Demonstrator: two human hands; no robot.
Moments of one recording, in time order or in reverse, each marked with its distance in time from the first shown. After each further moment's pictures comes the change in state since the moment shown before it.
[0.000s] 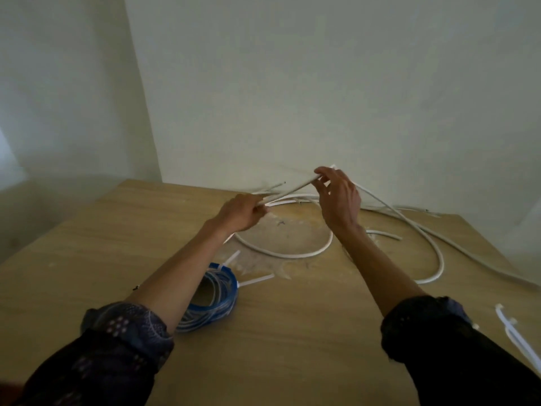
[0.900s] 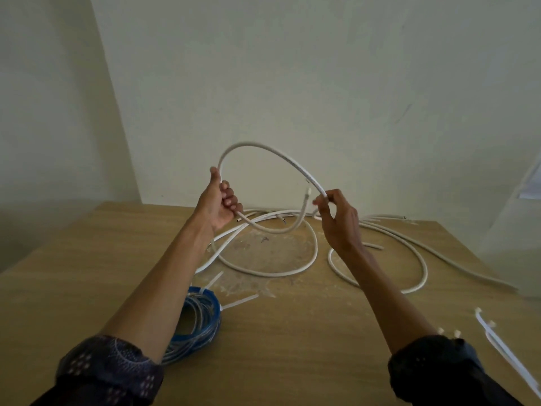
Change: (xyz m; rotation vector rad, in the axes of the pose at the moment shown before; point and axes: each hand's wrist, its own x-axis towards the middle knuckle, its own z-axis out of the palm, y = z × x) left_hand 0.023 0.031 -0.046 -1.771 0.160 -0.442; right_hand -0.015 0.035 -0.034 0.257 -0.015 -0.023
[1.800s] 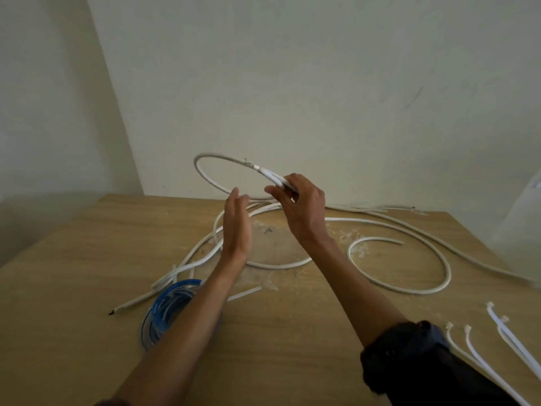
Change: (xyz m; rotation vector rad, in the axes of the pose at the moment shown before) left_hand -0.059 -0.079 0.012 0.422 0.109 0.372; right_hand 0.001 -0.073 0.047 0.159 0.011 -0.095
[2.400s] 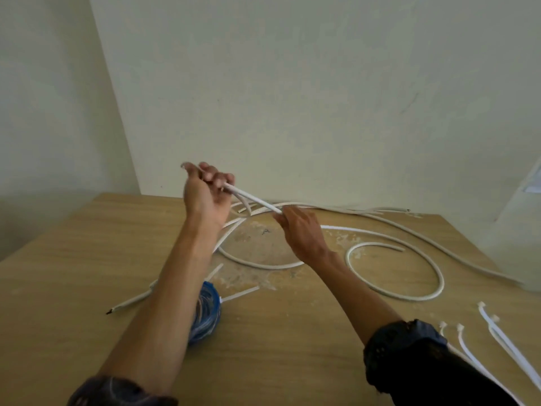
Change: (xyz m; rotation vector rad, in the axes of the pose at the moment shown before) left_hand 0.040 0.073 -0.026 -0.959 0.022 -0.128; right_hand -0.034 0.063 0.011 -0.451 -0.264 -0.133
